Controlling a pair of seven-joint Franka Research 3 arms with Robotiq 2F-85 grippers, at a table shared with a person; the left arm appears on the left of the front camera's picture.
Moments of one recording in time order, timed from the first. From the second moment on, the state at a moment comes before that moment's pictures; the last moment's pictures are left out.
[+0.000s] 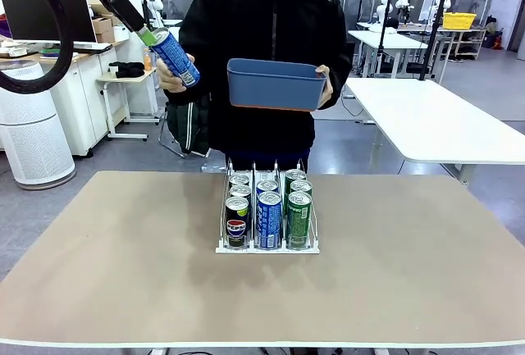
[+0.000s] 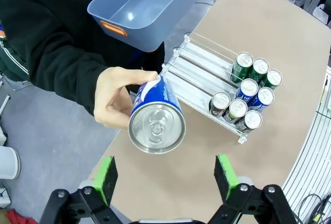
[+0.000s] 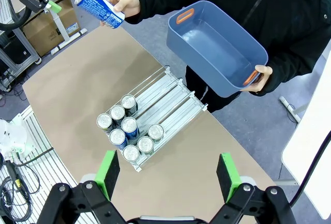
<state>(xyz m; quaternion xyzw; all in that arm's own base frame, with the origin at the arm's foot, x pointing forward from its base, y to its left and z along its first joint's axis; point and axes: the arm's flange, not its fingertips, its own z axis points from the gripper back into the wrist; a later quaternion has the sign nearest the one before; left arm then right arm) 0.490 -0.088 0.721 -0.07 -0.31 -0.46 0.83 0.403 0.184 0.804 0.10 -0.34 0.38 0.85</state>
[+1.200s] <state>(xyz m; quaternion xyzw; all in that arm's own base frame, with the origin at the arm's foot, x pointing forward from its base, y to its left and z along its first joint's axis) 0.526 -0.111 0.716 -0.11 -0.31 -0.48 0.81 0.403 0.184 0.804 0.10 -0.34 0.38 0.85</state>
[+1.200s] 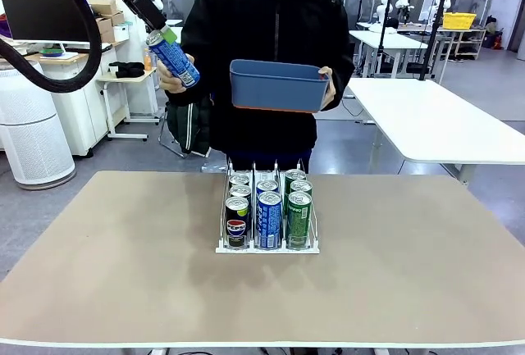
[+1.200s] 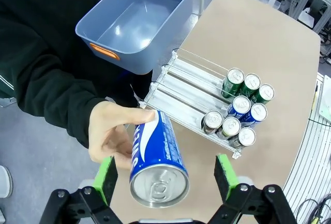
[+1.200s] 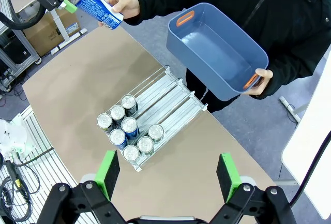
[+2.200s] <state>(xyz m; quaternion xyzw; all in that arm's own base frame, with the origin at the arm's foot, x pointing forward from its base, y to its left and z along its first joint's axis) 0.542 -0.106 0.697 -0.11 -0.30 -0.47 0.82 0.403 0.184 0.804 0.10 -0.34 0.38 0.85</state>
